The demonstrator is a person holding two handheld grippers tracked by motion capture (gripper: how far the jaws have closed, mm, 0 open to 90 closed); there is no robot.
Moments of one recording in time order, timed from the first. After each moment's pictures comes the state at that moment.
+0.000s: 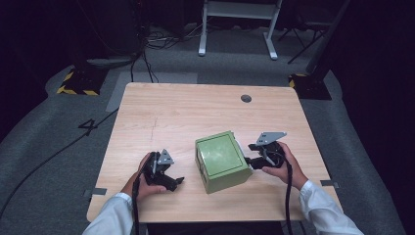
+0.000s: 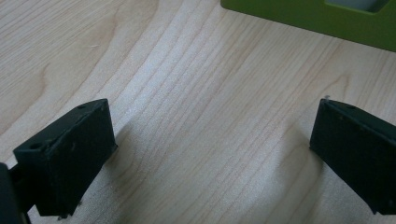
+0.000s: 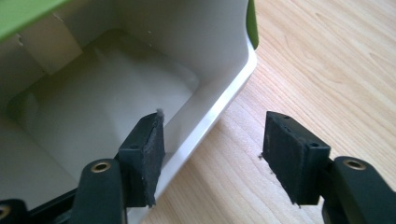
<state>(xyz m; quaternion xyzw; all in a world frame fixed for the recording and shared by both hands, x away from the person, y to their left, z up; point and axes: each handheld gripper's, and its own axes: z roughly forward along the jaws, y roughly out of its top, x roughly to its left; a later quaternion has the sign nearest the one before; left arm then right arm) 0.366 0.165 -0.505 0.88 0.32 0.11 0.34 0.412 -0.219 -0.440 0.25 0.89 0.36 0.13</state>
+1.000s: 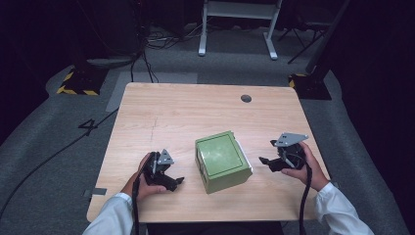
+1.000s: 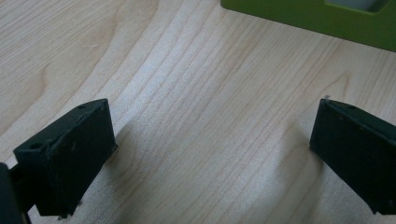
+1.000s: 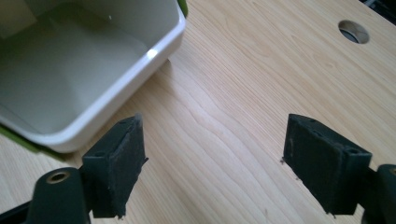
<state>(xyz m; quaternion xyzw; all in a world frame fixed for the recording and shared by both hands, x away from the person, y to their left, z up) 0.366 0.165 -0.505 0.88 0.32 0.11 0.34 0.399 -0.272 -0.426 0.27 0.88 0.33 0.20</state>
